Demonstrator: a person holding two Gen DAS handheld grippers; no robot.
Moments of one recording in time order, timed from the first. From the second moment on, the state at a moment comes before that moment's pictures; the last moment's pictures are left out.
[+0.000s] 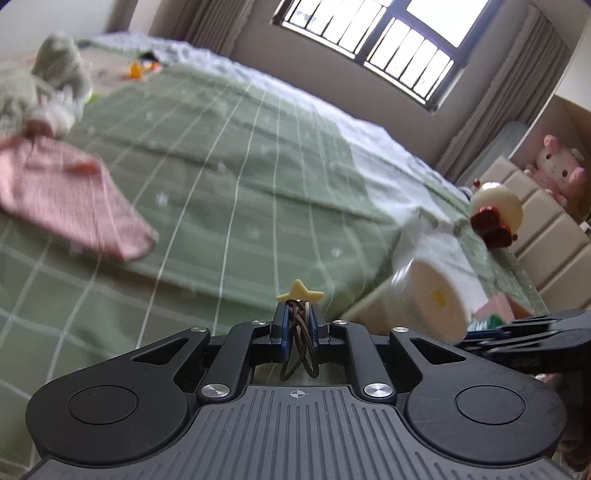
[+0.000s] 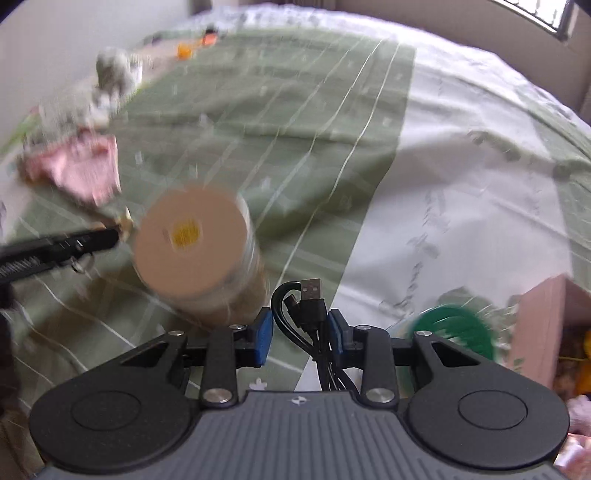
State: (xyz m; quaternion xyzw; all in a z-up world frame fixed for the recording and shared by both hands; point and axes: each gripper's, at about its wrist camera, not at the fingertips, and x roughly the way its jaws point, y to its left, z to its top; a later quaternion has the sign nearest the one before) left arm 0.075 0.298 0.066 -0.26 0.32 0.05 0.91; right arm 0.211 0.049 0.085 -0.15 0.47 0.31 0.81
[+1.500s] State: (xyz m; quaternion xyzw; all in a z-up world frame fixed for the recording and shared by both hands) left arm 0.180 -0.048 0.079 -0.05 0.29 -0.15 0.94; right arm 0.230 -0.264 0.121 0.03 0.43 0.17 0.88
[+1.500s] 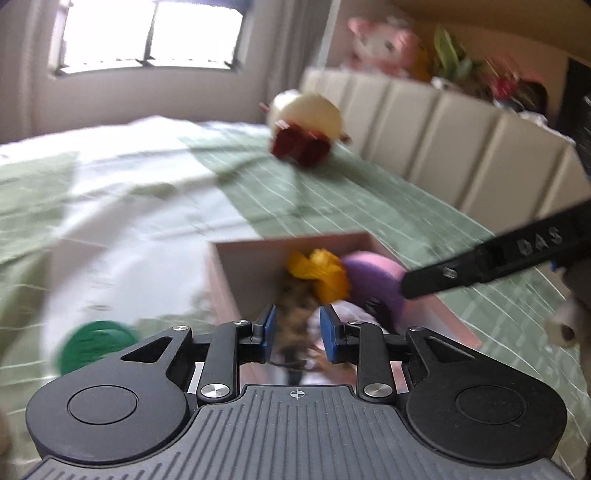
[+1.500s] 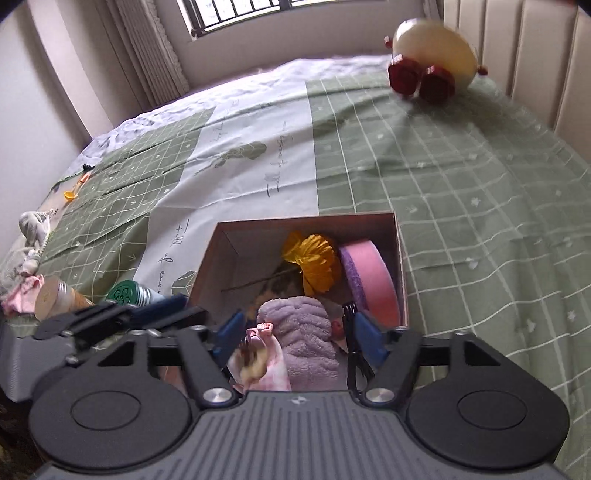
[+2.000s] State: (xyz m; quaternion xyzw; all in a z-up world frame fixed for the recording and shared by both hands) left arm 0.037 0.008 0.059 -0.09 0.26 -0.08 0.96; right arm 0.104 -0.200 0.093 0.00 0.34 0.20 0.92
